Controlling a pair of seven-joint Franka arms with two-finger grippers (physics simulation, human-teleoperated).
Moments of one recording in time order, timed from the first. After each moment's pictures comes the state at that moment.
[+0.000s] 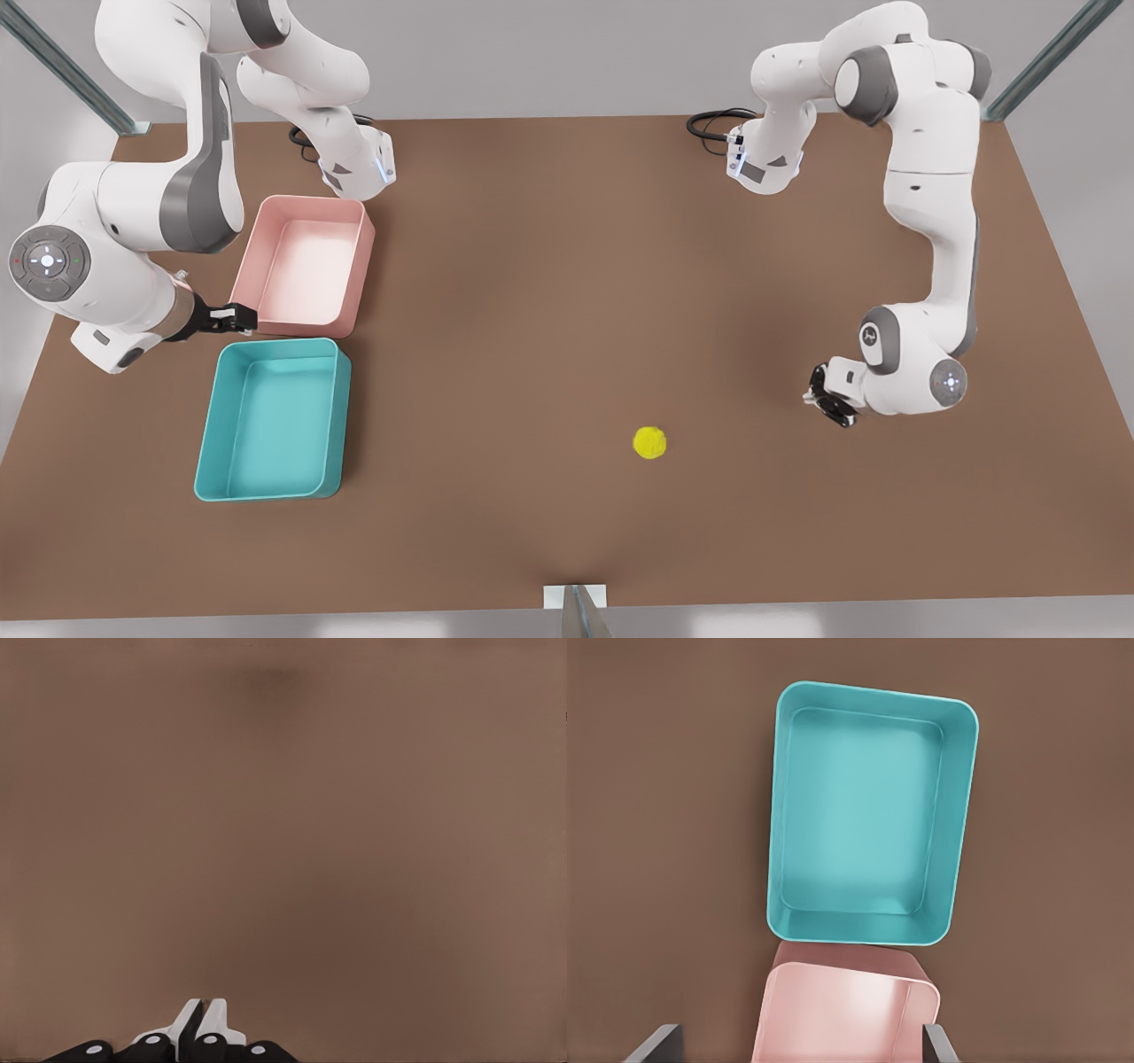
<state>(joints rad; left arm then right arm) 0.03 0.54 -0.03 -1.70 -0.19 2.07 1.23 0.04 0.27 0.01 -1.34 -0.12 1.43 -0.07</state>
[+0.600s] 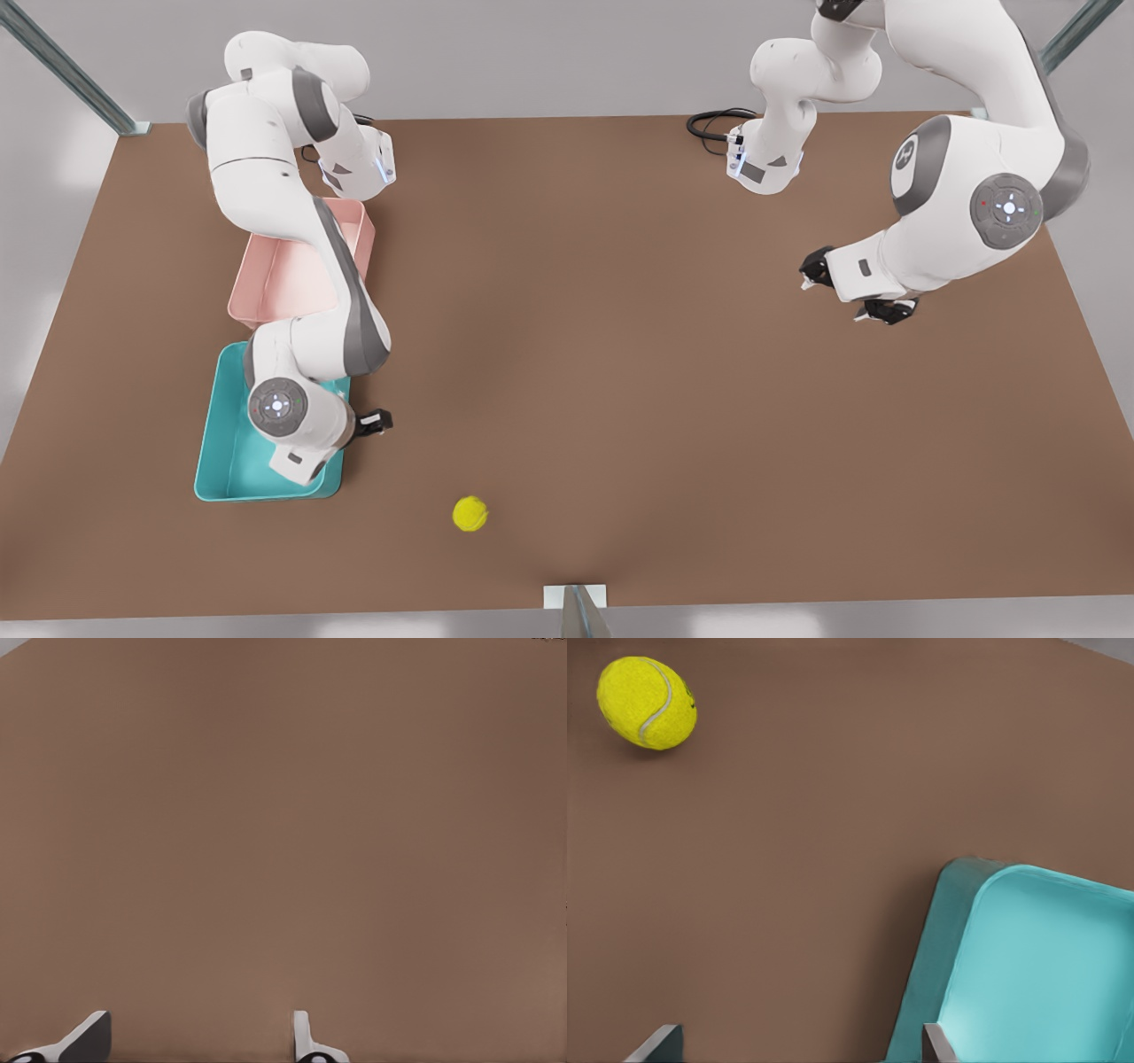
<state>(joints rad) -0.19 0.22 0.00 -1.37 -0.07 1.42 0.37 0.23 0.76 0.02 -1.15 -0.06 1.84 -0.05</state>
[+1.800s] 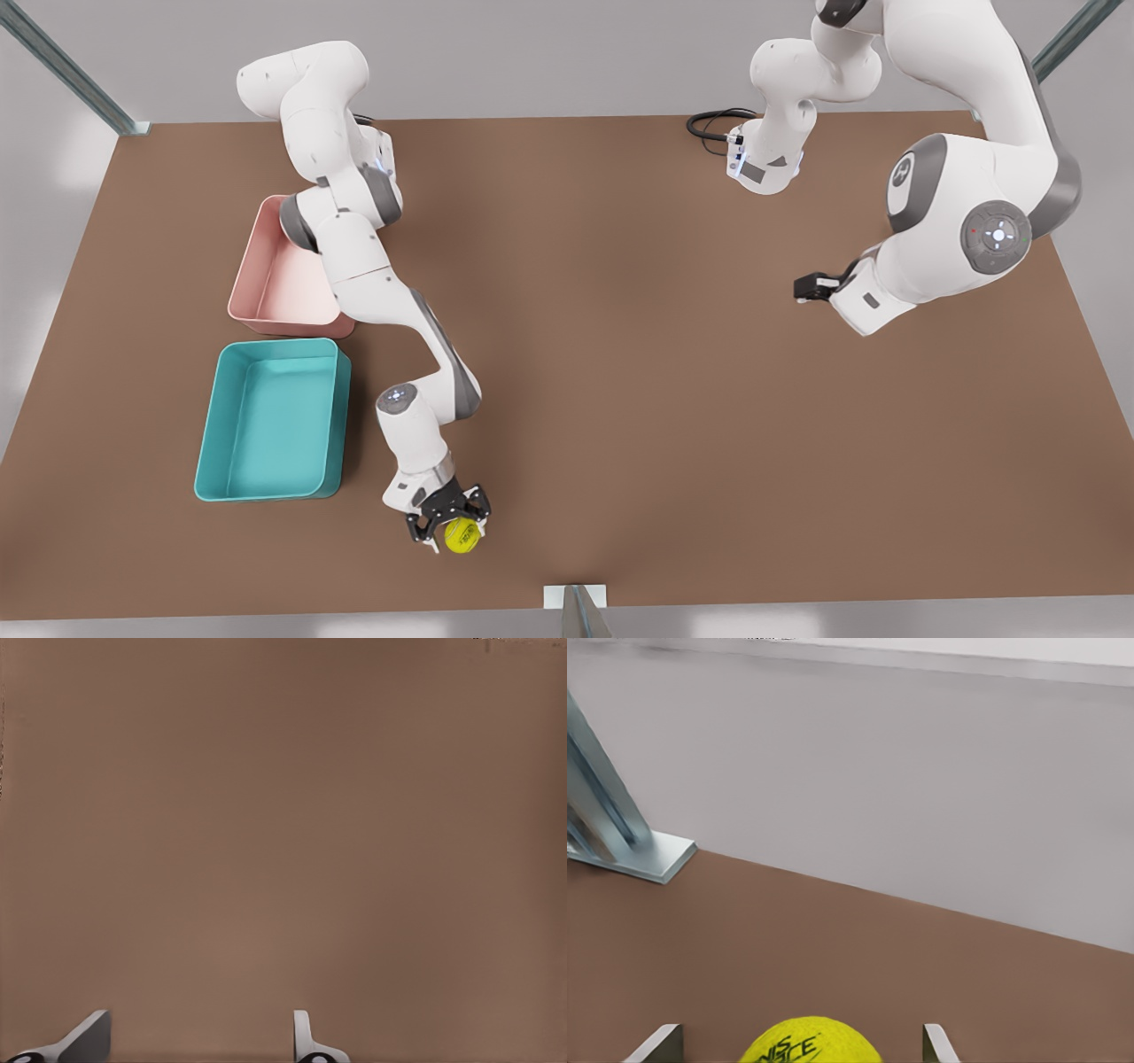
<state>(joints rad) -0.17 0.24 -0.01 -1.38 -0.07 1.38 -0.10 0.35 1.38 -0.01 -0.75 0.00 2.92 0.05</state>
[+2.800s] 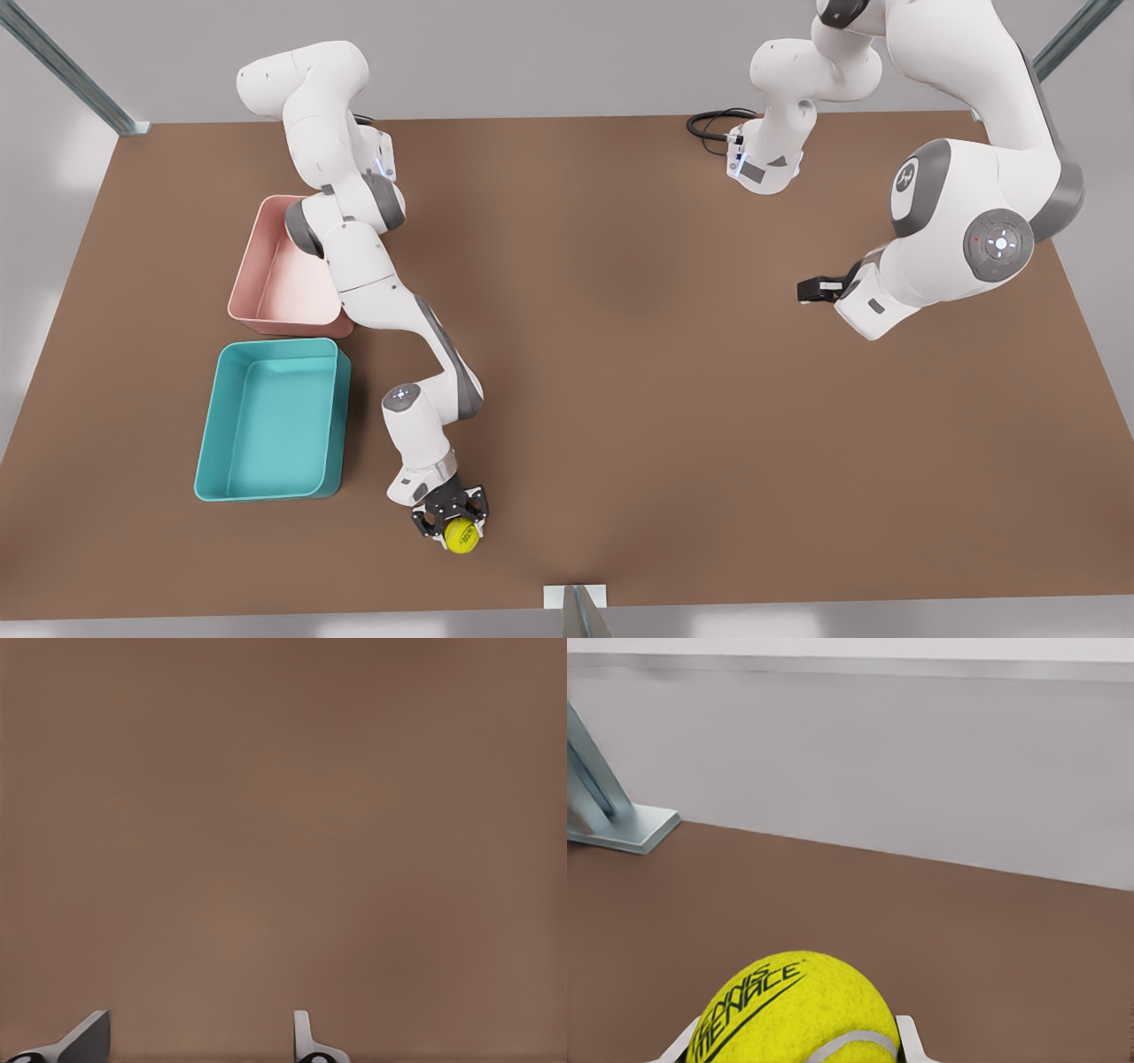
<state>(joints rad) -0.16 0.24 -0.01 -1.38 -0.07 1.36 -0.16 0.35 1.44 -0.01 -0.75 0.02 3.01 0.08</state>
